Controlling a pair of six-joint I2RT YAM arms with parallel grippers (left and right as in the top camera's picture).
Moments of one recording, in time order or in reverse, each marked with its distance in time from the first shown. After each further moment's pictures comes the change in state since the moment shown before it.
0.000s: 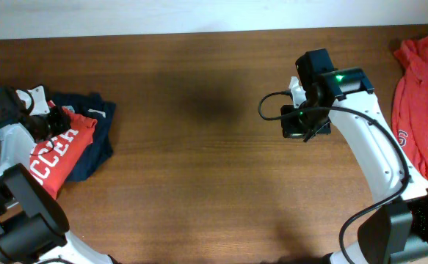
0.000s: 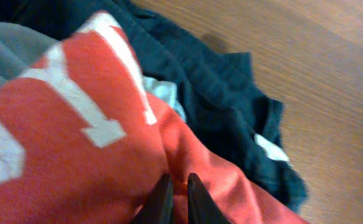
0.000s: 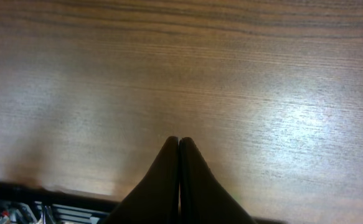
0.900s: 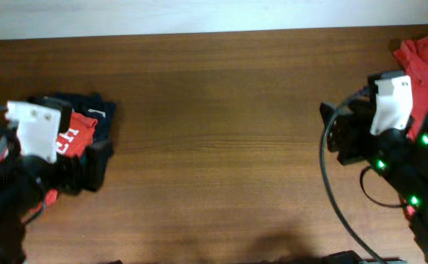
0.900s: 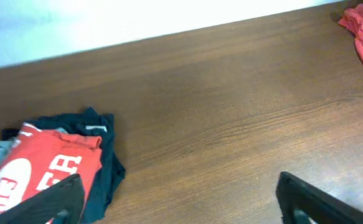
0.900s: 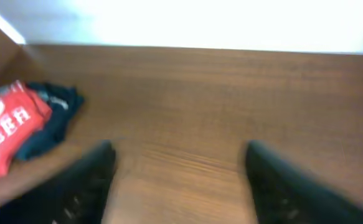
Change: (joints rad) left arm -0.213 -0.839 0.397 -0.881 0.111 0.267; right arm 0.000 -0.724 0.015 0.274 -0.008 -0.045
